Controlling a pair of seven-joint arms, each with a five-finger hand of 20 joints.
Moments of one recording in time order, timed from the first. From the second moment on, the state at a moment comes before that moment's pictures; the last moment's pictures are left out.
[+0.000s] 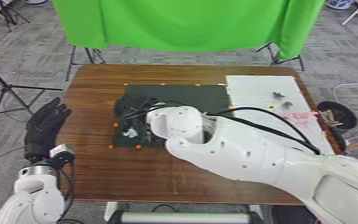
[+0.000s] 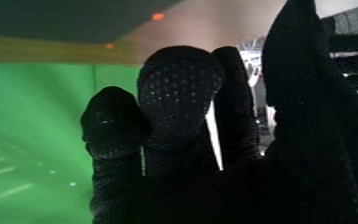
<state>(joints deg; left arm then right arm) 113.3 -62.0 -95.8 -102.2 45.7 13.2 20.2 -38.9 -73.6 14.0 -87.3 -116.6 -9.8 20.3</state>
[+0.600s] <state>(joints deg) 114.8 -62.0 -96.8 -104.1 45.8 14.7 20.4 -50.3 -51.5 41.9 -114.2 -113.9 -7.0 26.3</state>
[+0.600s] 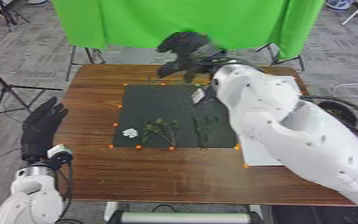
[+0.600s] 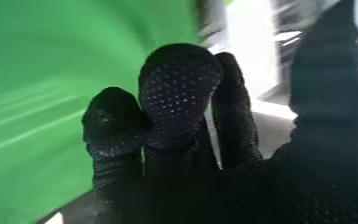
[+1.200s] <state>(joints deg) 115.8 -61.8 -95.3 -104.2 46.2 15.6 20.4 -93.9 -33.8 80.5 -115.7 -112.8 -4.3 34.0</state>
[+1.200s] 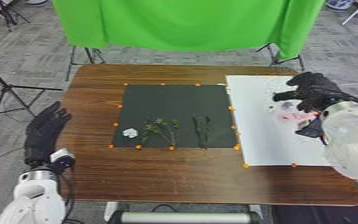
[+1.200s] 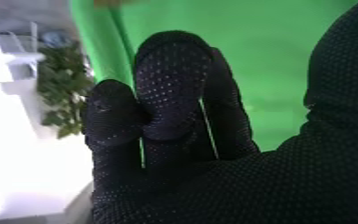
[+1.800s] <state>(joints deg) 116.3 -61.2 -92.2 -105.9 46.5 17.0 21.2 -93.3 -33.9 75.0 -110.7 -113.6 -4.0 34.7</state>
